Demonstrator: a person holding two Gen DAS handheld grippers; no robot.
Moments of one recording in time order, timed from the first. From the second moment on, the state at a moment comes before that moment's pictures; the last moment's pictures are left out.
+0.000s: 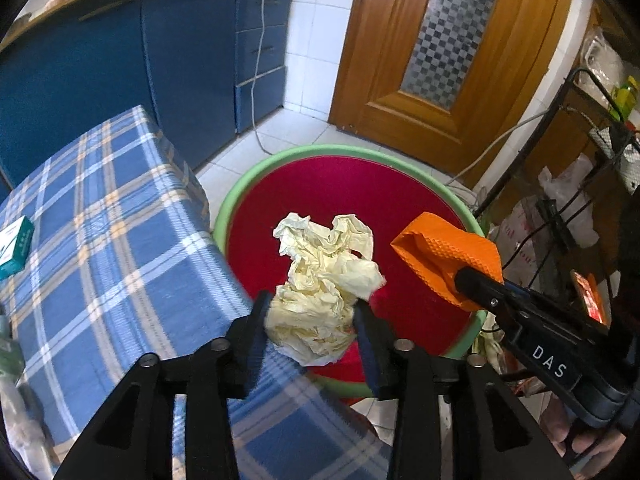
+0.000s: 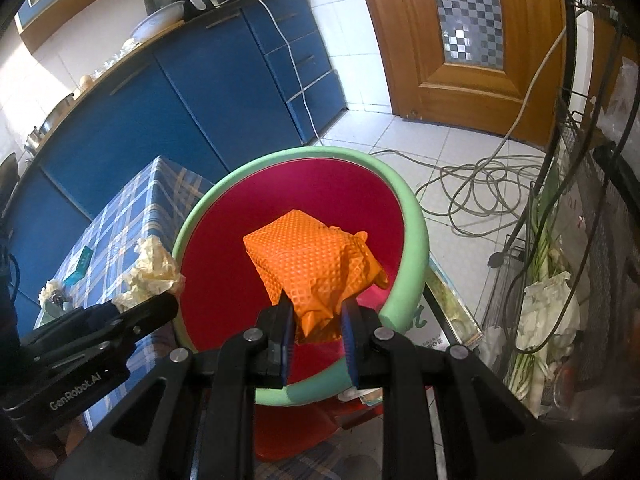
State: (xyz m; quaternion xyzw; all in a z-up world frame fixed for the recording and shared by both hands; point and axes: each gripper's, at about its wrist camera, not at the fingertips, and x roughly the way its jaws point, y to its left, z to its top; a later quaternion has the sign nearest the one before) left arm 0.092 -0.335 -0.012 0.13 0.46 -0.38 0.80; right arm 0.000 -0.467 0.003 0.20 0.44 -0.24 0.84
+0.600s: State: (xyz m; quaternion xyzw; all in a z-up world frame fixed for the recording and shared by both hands) left arm 0.092 -0.326 -0.008 0.13 0.45 -0.36 0.81; right arm -0.002 -0.475 0.003 0.21 0.44 -0.23 0.84
